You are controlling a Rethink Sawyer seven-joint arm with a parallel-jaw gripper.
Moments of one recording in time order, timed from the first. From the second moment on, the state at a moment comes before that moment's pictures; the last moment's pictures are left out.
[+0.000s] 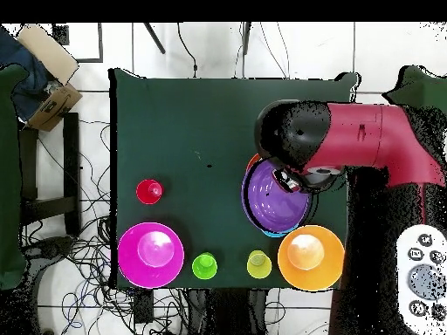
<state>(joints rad) -0.49 -0.87 0.24 1.35 -0.50 1.39 1.07</state>
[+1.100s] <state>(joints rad) -0.44 -0.87 0.18 1.36 -0.48 1.39 1.09</state>
